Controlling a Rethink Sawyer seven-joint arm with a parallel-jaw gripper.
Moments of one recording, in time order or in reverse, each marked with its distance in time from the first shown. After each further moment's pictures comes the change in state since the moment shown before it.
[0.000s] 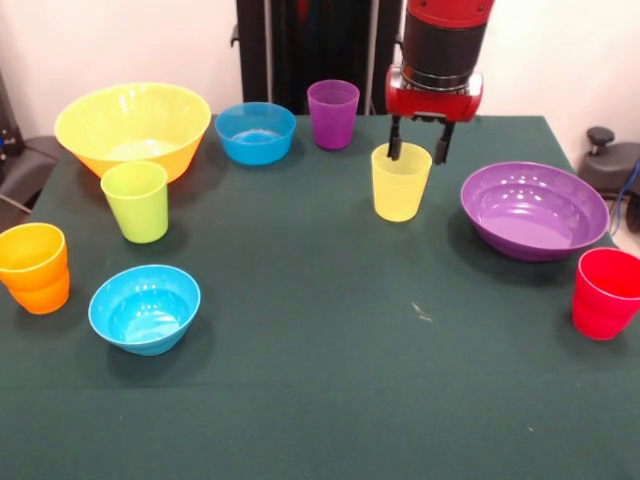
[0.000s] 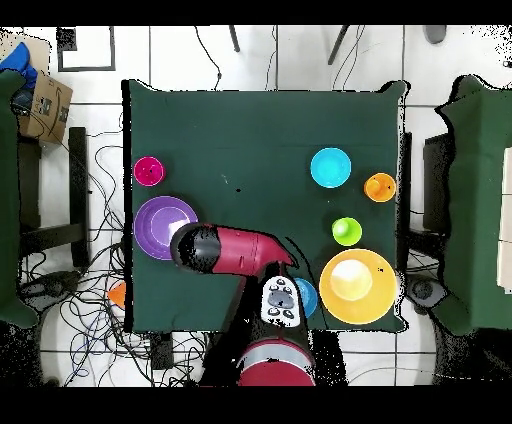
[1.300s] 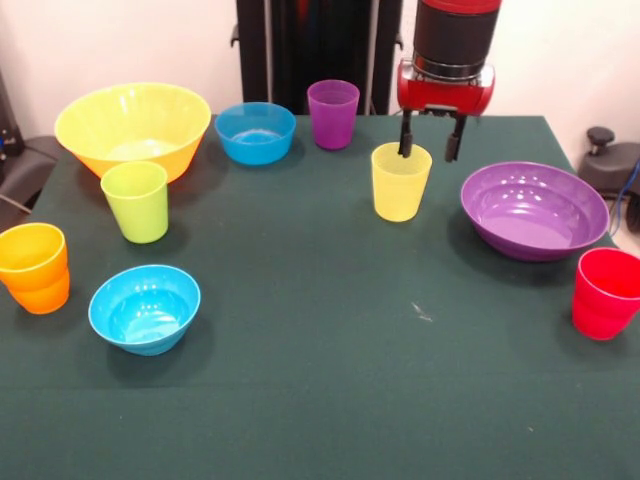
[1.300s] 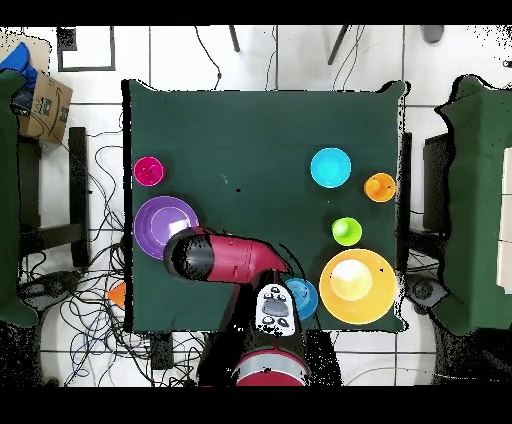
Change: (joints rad) arm 0.008 -0.030 0.015 0.045 0.002 -0.093 0.041
